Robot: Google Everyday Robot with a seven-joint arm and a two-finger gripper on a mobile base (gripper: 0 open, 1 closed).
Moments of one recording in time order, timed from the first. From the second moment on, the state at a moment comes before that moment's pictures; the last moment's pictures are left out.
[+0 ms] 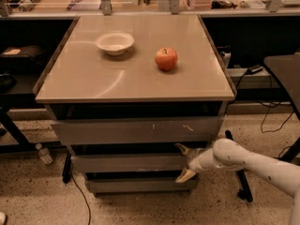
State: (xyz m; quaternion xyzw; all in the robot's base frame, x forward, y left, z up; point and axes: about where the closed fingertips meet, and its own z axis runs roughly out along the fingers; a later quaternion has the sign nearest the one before) arm 0.572 -0.134 0.397 -0.69 0.62 0.12 0.35
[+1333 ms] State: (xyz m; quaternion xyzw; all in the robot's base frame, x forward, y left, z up) arm 0.565 -0.133 0.427 -0.69 0.61 0.11 0.37
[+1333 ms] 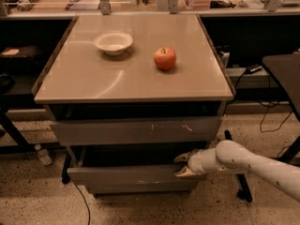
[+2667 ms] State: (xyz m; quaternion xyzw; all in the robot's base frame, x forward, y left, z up) arm 0.525 -0.149 0.404 -0.67 0.64 0.14 0.35
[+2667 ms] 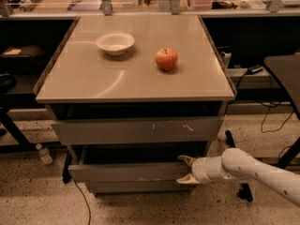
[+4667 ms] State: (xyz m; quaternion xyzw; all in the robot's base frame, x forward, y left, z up) arm 0.512 -0.157 0.437 -0.67 0.64 0.13 0.36
